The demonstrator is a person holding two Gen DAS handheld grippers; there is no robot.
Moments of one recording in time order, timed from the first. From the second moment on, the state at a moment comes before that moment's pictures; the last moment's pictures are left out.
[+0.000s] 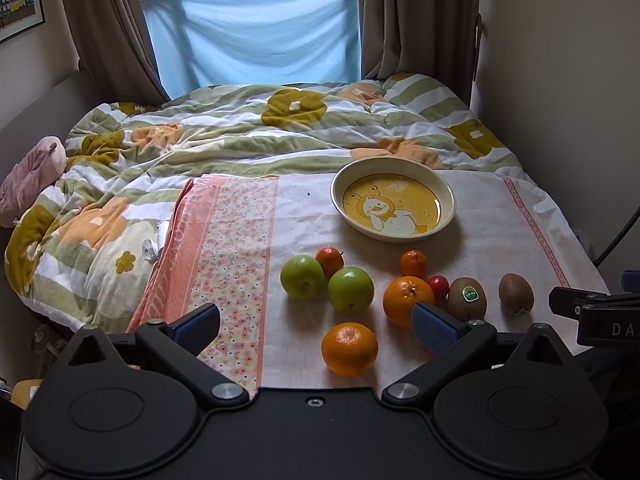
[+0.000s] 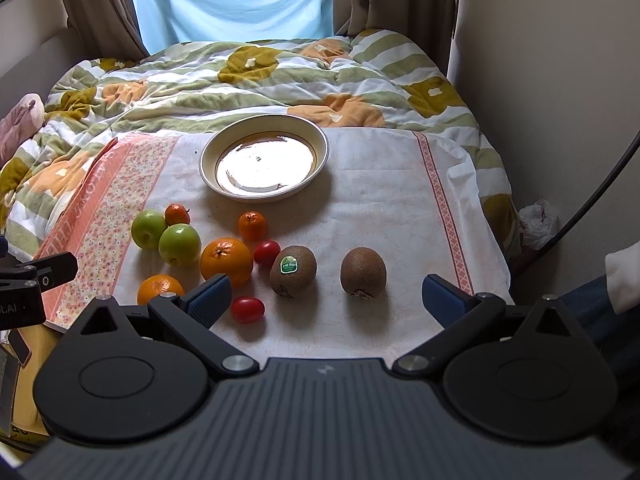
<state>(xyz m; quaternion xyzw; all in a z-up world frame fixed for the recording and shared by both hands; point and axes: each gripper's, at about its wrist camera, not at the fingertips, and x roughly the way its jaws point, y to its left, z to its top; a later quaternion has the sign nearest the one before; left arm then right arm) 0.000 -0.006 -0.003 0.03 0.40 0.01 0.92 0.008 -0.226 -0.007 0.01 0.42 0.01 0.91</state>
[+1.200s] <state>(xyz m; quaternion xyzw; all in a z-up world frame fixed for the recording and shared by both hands) 0.005 0.000 0.004 0.03 0.40 0.01 0.92 0.010 -0.218 -0.007 0.01 0.42 0.01 0.91</state>
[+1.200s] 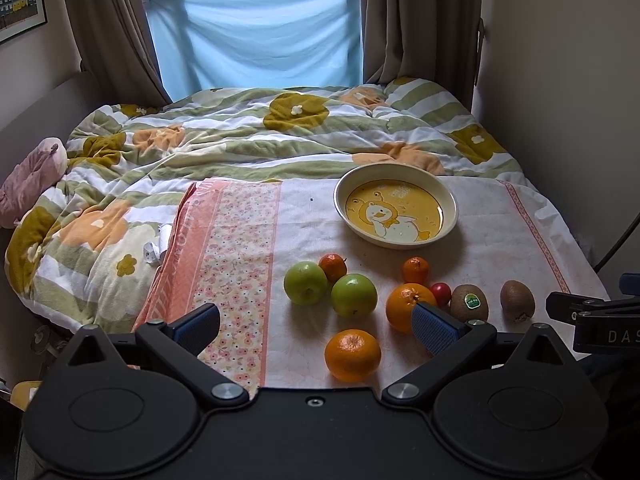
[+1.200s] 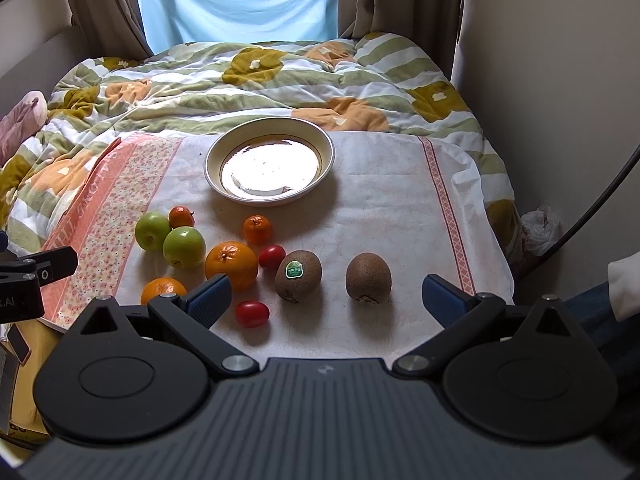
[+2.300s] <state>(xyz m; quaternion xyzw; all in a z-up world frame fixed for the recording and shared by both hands) 0.033 0.000 -0.036 0.03 0.41 -0.03 0.91 0.033 -0.232 -0.029 0.00 0.42 -0.02 0.91</state>
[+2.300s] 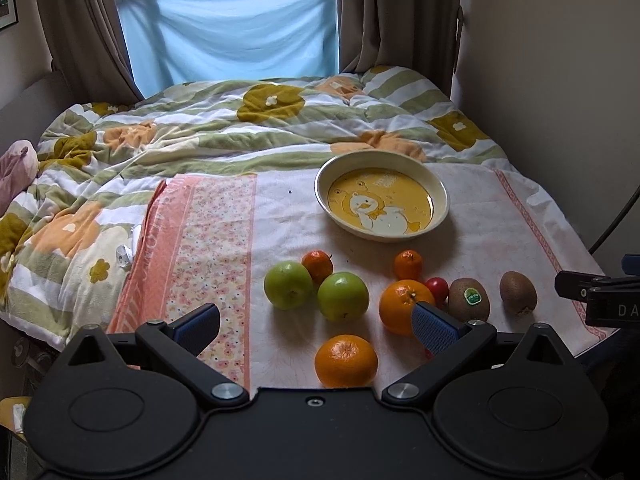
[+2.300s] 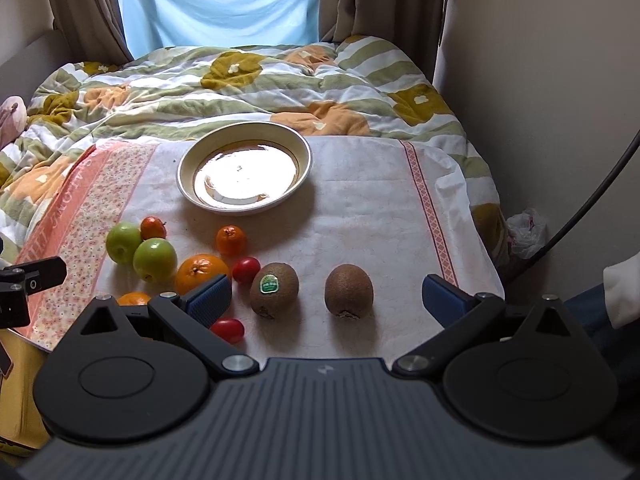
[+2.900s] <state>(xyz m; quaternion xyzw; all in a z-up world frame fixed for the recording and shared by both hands) 0.067 -0.027 -0.148 0.01 0.49 0.01 0.87 0.092 -0.269 -0.131 0.00 0.46 0.02 0.88</state>
